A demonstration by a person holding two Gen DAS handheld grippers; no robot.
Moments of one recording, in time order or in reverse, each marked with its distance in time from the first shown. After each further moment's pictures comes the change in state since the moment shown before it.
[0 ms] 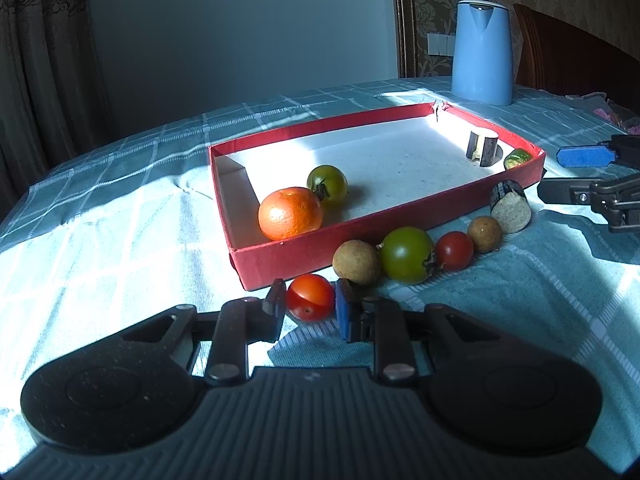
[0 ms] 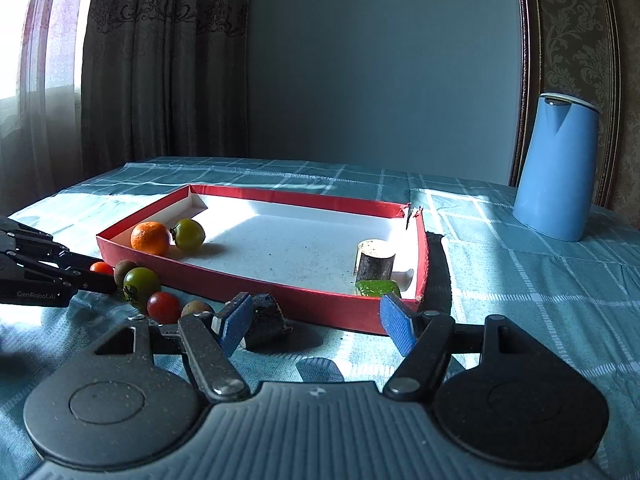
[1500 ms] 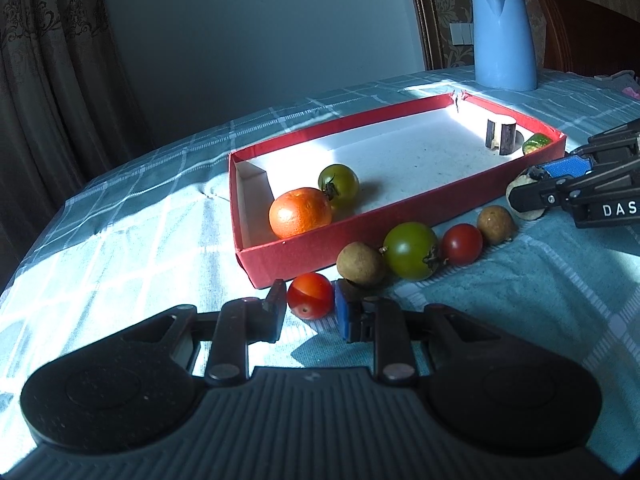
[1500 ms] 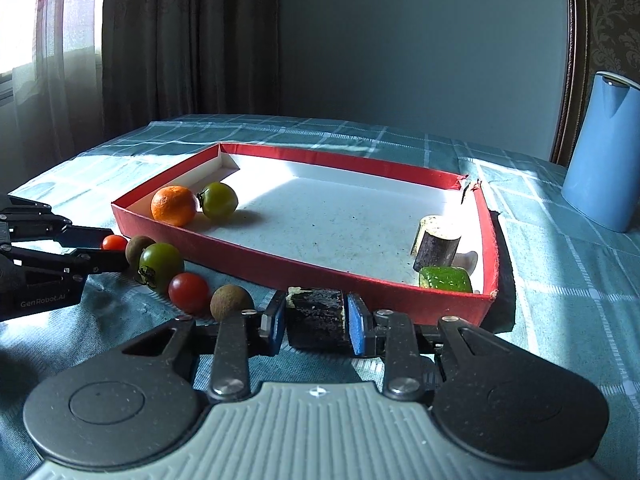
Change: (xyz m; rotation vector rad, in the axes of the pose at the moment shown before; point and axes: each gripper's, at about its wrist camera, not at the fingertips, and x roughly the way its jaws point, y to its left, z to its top) left arm -0.003 -0.024 -0.001 0.045 -0.001 0.146; right arm 0.037 0.014 0.007 0.000 0.128 0.090
